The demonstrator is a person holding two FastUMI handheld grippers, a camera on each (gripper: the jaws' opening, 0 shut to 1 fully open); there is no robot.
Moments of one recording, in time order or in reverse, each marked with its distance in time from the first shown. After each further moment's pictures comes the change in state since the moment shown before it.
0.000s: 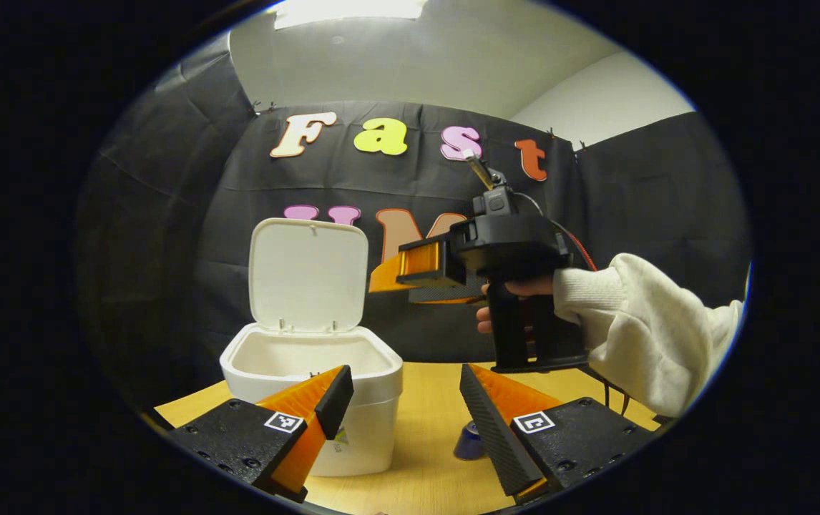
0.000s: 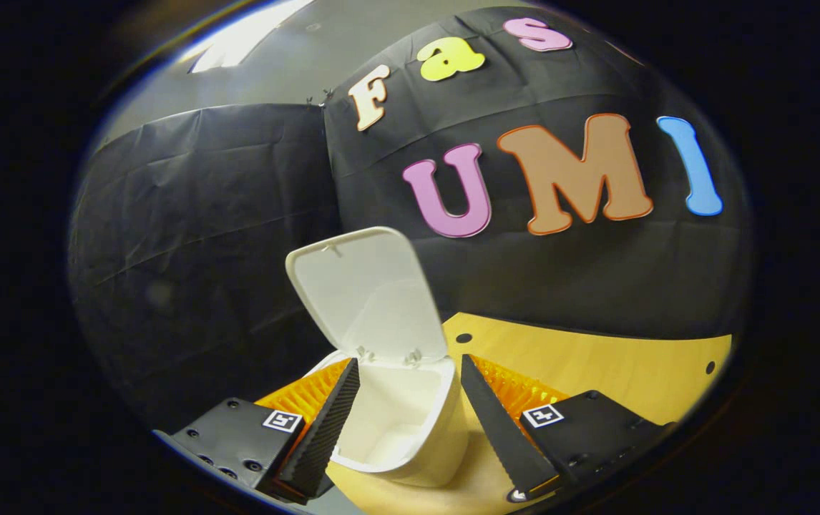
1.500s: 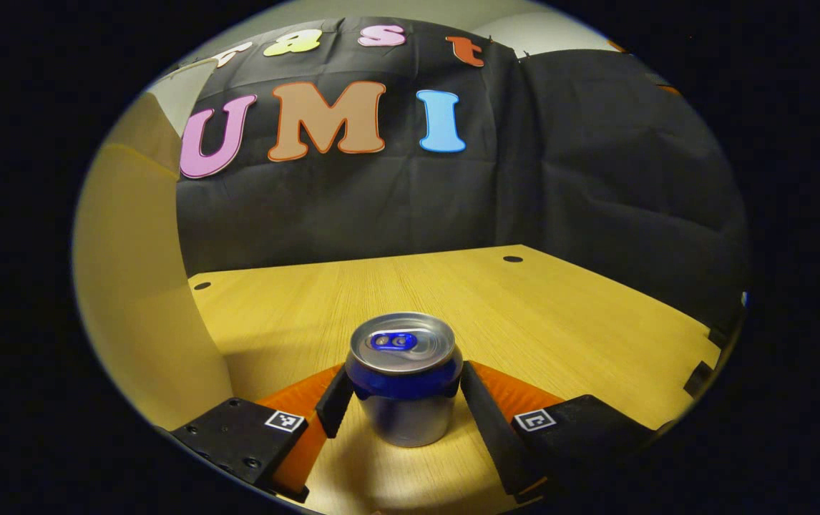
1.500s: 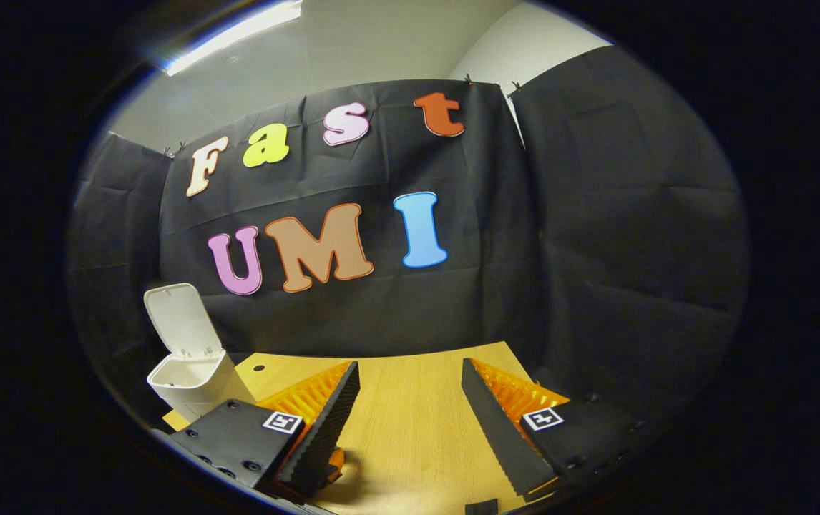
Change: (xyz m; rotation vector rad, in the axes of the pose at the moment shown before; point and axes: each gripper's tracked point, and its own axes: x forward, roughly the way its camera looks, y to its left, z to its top) left arm 0.131 -0.102 -0.279 0.094 0.361 -0.196; right arm -0.356 -0.161 -0.067 0.110 -0.275 -0.789
